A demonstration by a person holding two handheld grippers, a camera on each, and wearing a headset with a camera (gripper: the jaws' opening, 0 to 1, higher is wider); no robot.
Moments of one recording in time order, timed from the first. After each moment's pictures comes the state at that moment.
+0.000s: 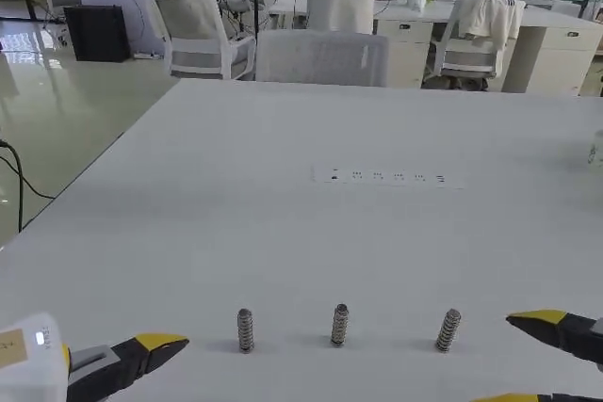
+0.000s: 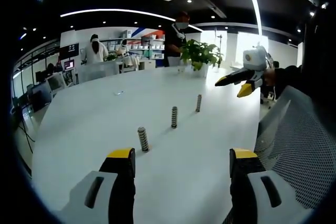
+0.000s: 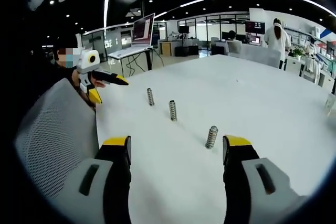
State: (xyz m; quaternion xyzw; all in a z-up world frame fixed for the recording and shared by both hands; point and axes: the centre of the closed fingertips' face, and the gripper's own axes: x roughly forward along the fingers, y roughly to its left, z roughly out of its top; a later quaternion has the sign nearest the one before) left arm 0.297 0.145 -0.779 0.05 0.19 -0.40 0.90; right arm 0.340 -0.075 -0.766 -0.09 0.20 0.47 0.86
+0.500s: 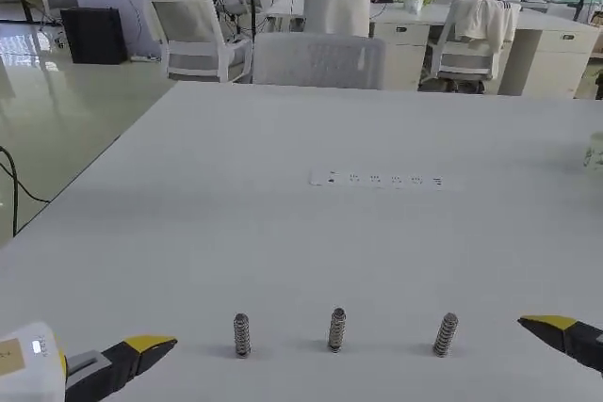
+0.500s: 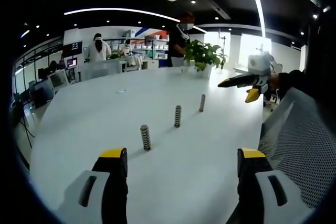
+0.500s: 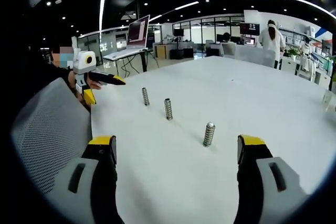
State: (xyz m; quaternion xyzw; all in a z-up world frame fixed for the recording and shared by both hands) left arm 0.302 0.147 -0.785 0.03 0.19 -0.39 0.90; right arm 0.343 -0.075 -0.776 -0.08 0.19 0.45 0.87
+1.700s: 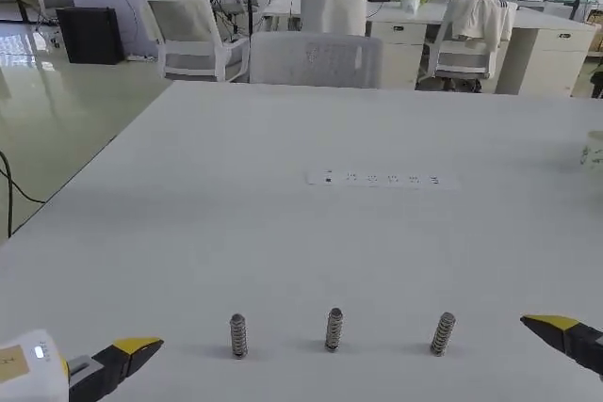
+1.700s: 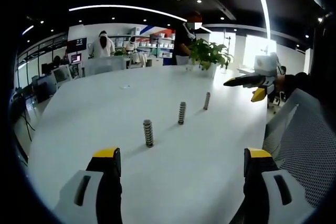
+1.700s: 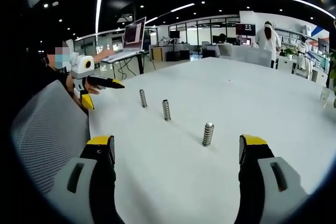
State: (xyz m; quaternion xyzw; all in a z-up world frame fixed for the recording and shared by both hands) left arm 0.307 0.150 -0.795 0.03 0.20 -0.37 0.91; right arm 0.342 -0.076 -0.775 -0.07 0.18 0.44 0.88
